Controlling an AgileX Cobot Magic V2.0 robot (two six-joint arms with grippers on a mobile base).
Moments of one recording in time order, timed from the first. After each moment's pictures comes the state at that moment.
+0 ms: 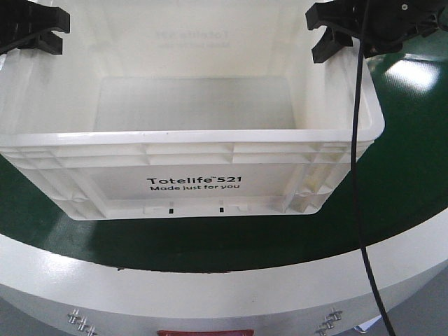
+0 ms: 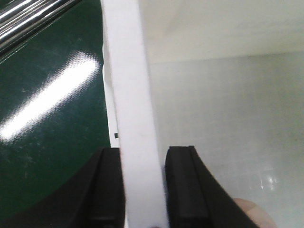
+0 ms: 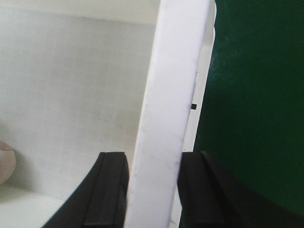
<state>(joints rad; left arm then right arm) -0.15 1.44 -1.50 -0.10 0.97 -0.03 0.24 1.66 -1.76 0.18 1.22 -0.05</state>
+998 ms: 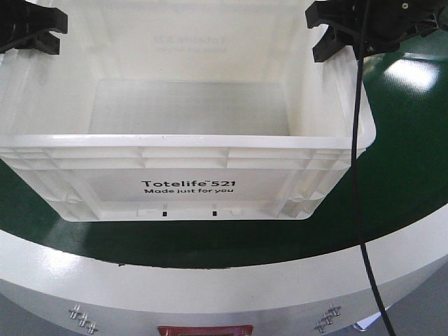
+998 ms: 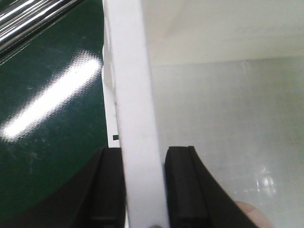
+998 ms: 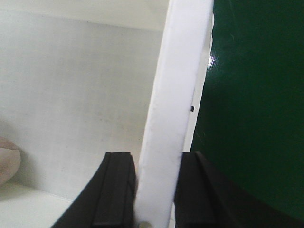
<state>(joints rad) -0.14 1.44 -1.50 -0.09 0.97 -0.03 0.23 1.66 -1.76 0.20 1.22 -0.05</state>
